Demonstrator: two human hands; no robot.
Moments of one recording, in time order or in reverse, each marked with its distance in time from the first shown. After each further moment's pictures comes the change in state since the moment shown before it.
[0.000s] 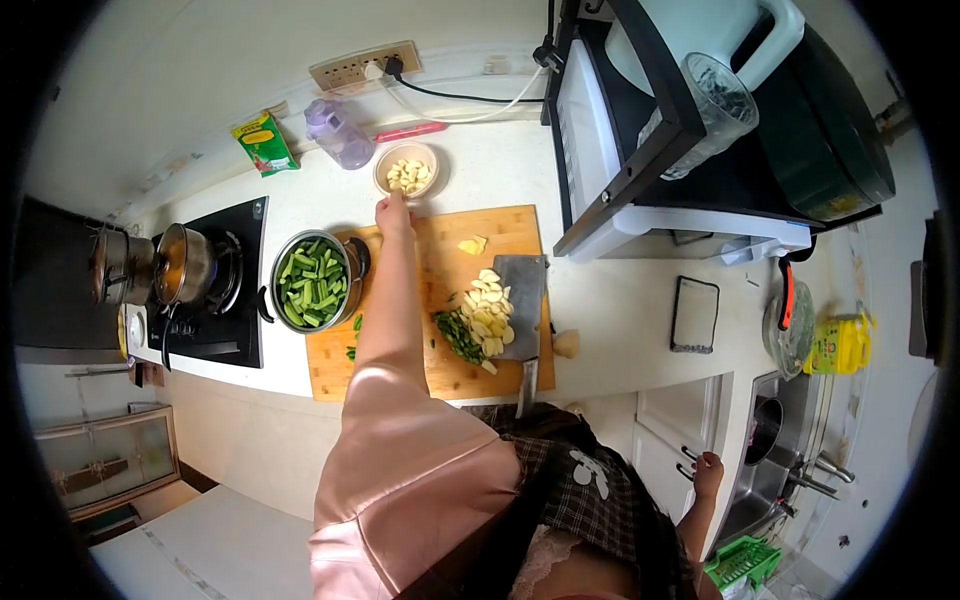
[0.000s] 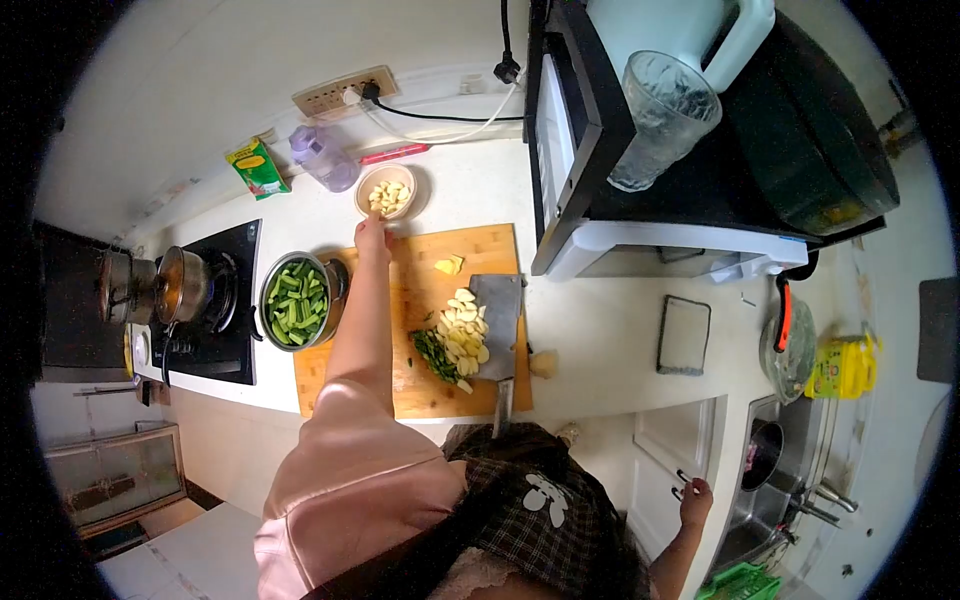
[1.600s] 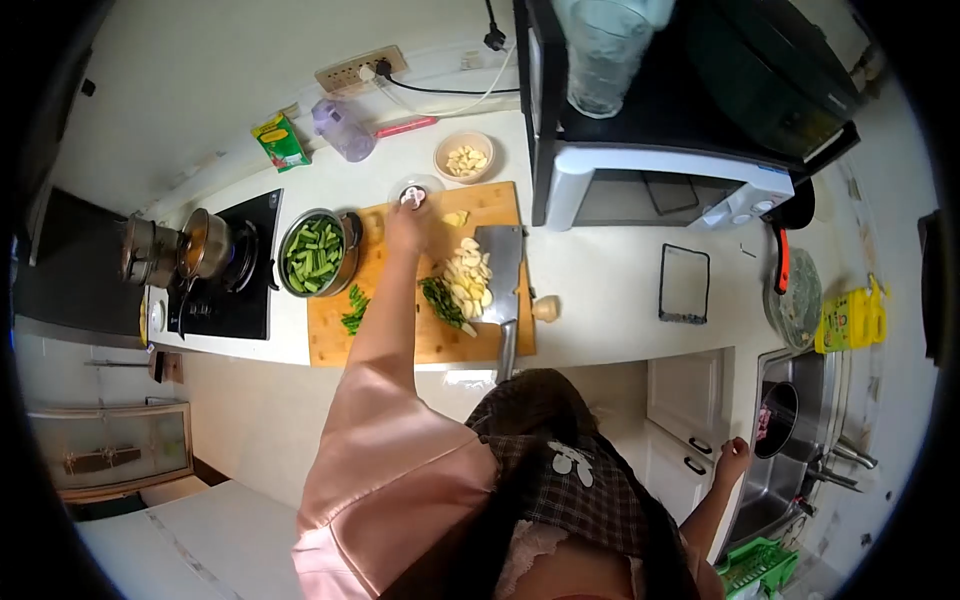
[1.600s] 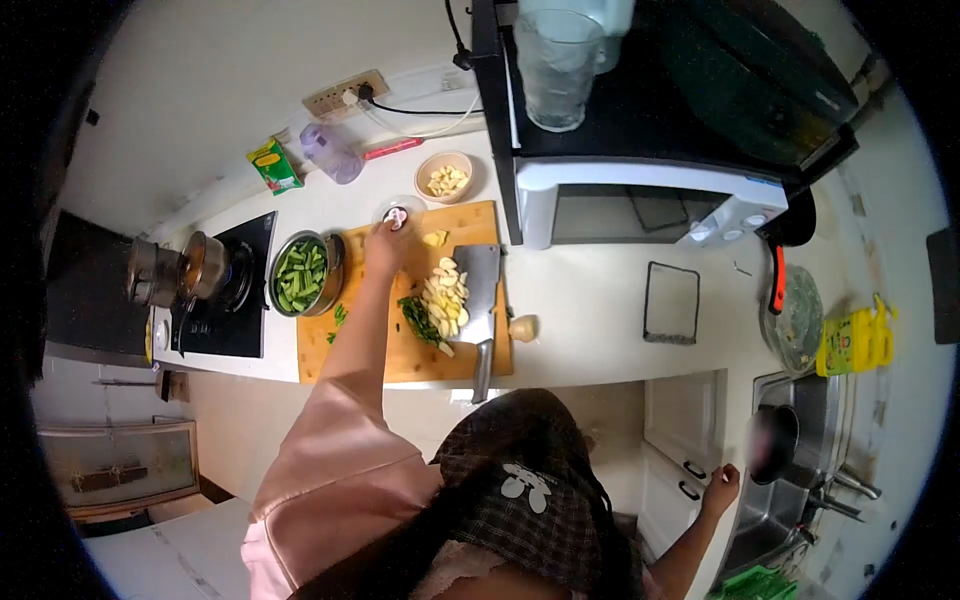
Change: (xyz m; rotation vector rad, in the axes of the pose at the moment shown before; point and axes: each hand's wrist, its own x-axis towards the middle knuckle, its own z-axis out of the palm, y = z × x) left_hand -0.074 -0.027 -0.050 1.211 -0.302 1.024; right_hand 0.032 0.041 -0.033 0.055 0.370 -0.171
